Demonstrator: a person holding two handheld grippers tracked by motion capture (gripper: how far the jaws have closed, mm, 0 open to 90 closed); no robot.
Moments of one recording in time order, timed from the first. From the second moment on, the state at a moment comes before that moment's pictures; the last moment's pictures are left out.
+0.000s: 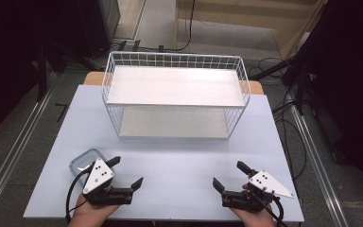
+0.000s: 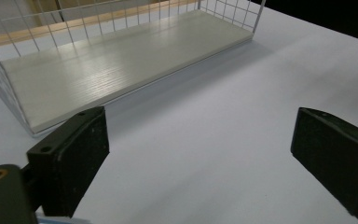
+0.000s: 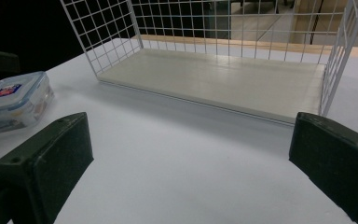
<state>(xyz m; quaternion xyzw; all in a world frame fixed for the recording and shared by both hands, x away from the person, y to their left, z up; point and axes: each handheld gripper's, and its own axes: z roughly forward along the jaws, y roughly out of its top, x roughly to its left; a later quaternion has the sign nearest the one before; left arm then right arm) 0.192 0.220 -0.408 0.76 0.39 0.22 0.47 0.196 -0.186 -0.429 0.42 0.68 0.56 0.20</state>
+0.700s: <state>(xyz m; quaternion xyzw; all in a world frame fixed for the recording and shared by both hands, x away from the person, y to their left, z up) 0.175 0.352 -0.428 0.69 0.54 0.31 0.37 0.200 -0.182 -0.429 0.43 0.68 0.56 0.20</state>
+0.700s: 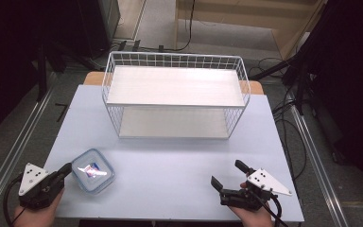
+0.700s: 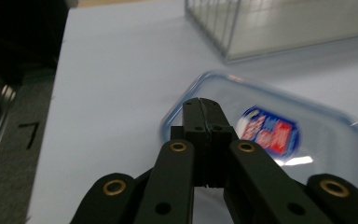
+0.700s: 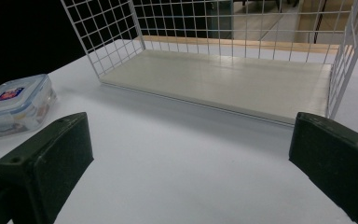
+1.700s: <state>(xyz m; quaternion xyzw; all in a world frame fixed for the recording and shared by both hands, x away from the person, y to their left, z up) 0.181 0.259 -0.451 0.78 0.44 0.21 0.39 0.201 -0.181 -0.429 0.43 0.68 0.56 0.19</state>
